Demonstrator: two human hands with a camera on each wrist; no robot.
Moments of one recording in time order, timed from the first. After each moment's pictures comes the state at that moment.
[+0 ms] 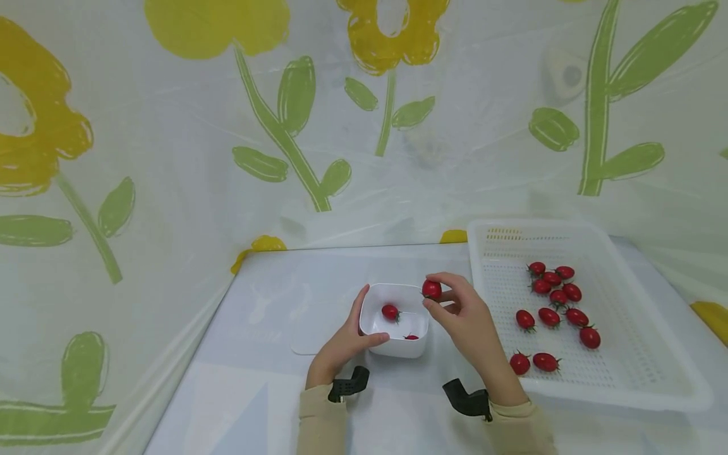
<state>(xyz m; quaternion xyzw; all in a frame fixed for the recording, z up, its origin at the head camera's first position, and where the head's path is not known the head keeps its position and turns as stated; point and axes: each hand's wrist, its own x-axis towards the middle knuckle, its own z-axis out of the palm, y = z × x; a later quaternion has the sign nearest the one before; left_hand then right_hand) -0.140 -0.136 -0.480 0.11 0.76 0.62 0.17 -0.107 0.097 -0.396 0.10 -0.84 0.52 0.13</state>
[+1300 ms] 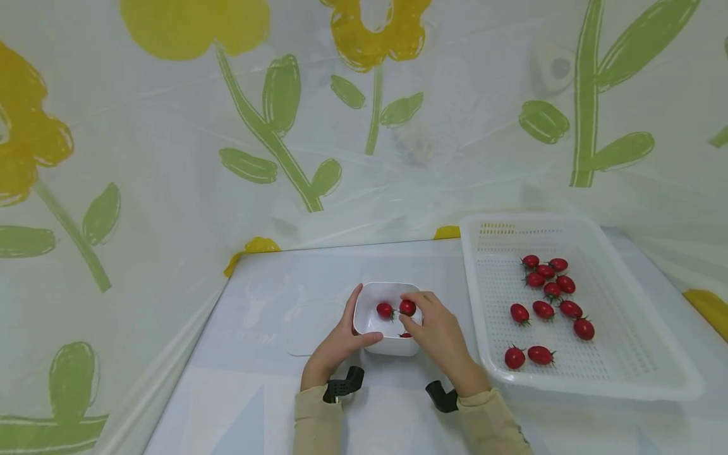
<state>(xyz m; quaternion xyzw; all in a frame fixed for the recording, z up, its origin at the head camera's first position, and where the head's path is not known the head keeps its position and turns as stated) -0.133 -0.134 -0.456 0.11 0.75 0.62 0.20 -0.121 0.066 -0.448 0.07 -0.92 0.37 0.10</state>
